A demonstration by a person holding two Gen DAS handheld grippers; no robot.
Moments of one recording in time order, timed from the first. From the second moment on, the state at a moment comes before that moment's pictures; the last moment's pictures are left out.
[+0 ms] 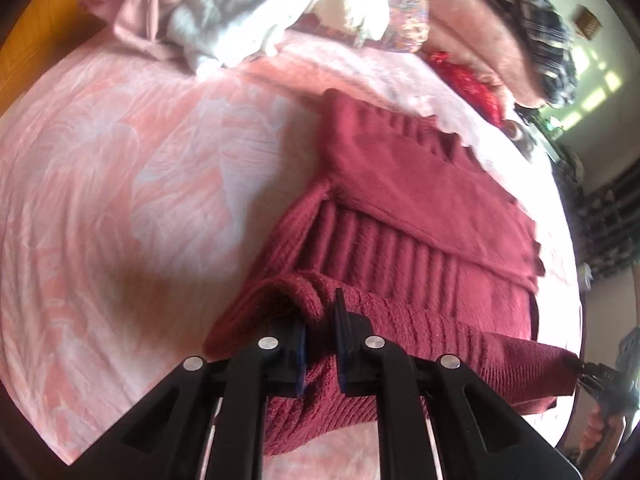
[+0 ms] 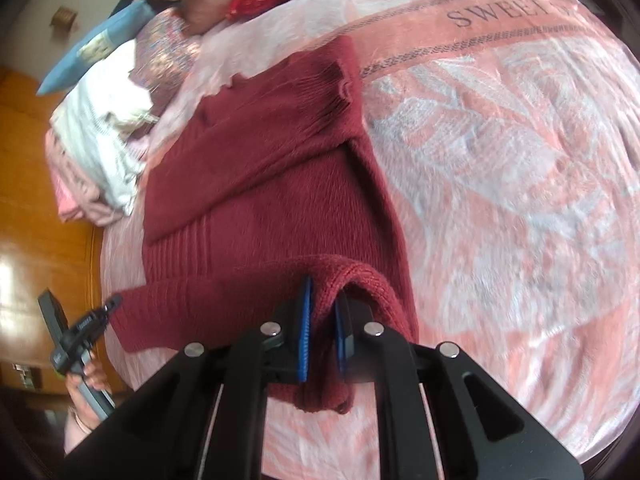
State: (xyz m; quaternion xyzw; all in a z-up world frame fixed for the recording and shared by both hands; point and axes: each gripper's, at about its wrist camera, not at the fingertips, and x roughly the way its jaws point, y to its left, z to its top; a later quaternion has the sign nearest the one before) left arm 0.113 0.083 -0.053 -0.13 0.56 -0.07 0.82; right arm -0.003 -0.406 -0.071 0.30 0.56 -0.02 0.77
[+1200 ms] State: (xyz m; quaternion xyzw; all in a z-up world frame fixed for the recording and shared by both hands) left arm 0.099 0.086 -0.087 -0.08 0.67 -0.09 0.73; right arm -0.013 -0.391 -0.096 0.27 0.64 0.01 0.71
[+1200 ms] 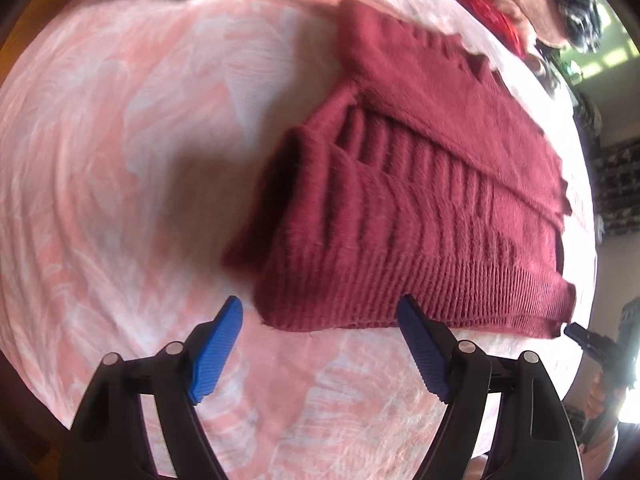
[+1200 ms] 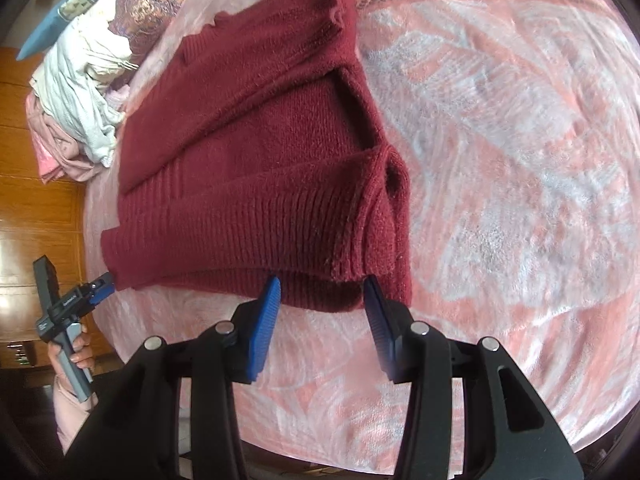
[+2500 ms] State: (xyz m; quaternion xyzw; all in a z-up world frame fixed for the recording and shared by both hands) left arm 0.112 0.064 -0.107 -0.09 0.68 -0.09 0.72; right arm -0.002 -0.381 -0.121 0.27 0.66 -0.01 0.70
